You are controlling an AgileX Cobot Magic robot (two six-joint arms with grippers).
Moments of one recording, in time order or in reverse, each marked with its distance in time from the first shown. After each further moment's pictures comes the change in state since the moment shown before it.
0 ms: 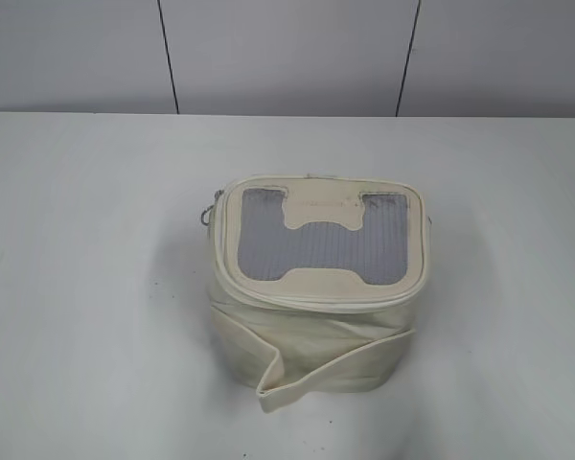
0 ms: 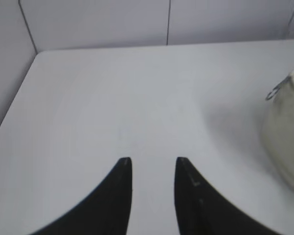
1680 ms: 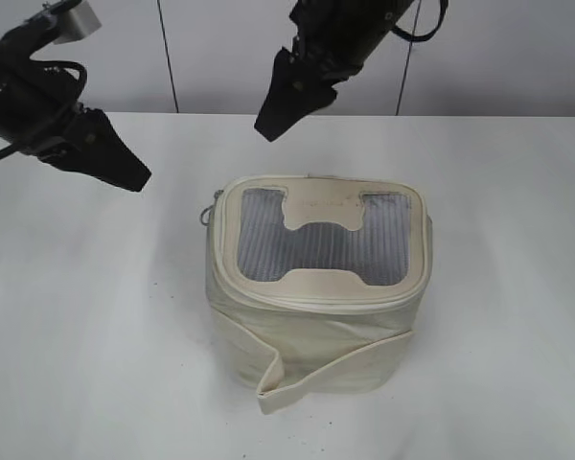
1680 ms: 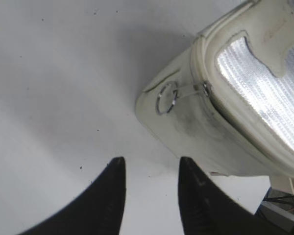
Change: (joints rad) left arm -0.127 1.654 -0.610 -0.661 0.004 0.864; right arm 0.445 1.984 -1.430 0.505 0.218 -0.847
